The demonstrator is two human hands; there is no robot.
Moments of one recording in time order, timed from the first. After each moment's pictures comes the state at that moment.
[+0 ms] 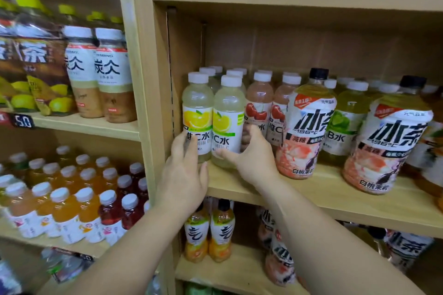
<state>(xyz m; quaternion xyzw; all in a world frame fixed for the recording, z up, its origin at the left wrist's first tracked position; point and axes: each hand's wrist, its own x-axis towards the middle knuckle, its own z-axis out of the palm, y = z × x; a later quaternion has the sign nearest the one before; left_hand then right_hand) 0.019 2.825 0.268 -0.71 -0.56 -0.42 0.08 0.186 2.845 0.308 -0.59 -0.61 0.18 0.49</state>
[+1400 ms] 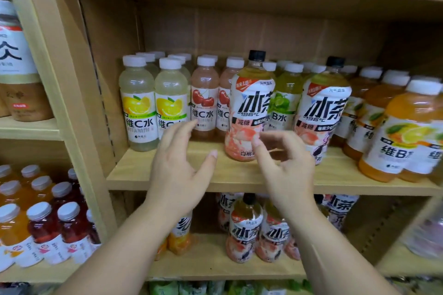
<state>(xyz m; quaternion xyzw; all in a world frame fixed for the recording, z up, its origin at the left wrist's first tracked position) 0.093 2.785 0.297 -0.74 -0.40 -0.53 -0.11 0.276 2.727 0.307 -0.55 -0.56 -0.05 0.62</state>
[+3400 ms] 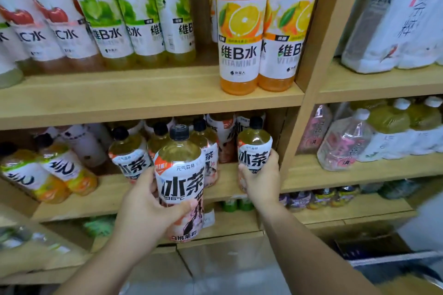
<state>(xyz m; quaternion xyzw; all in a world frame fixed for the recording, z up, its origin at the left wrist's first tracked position) 0.295 2.629 0.152 -0.66 -0.53 -0.34 -0.42 0.539 2.638 0.070 -0.77 -0.31 0.19 0.52</state>
